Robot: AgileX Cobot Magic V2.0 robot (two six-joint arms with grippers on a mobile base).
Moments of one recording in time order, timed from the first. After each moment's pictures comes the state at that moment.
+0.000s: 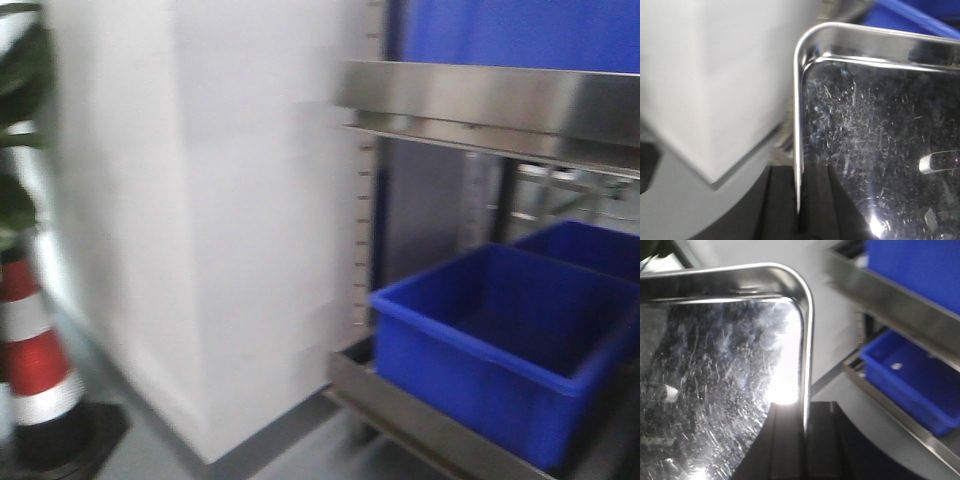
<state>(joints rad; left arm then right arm) -0.59 1.37 -1.72 0.38 0.99 -0.61 0.58 1.43 -1.82 -0.26 1.12 0.63</state>
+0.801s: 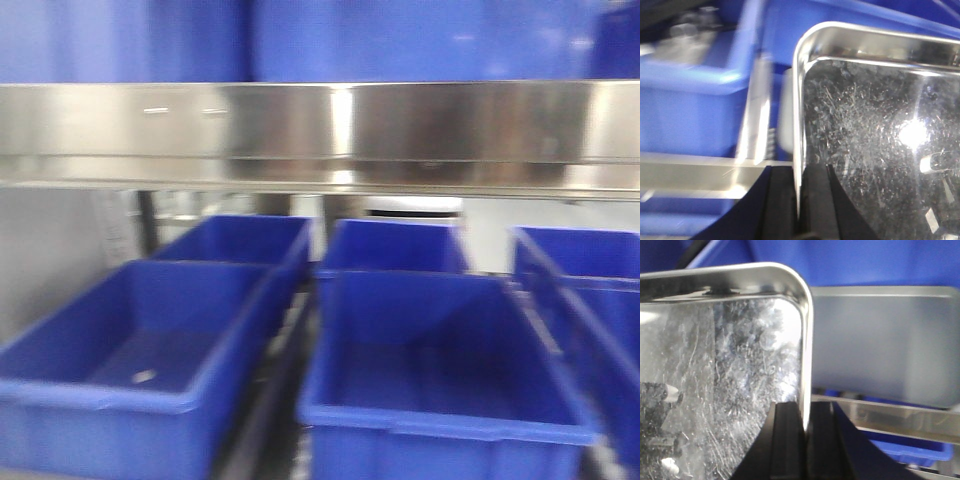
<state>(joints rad) -0.59 1.37 -1.72 0.38 0.98 -0.61 0.58 1.43 -1.82 -0.26 1.12 0.63</state>
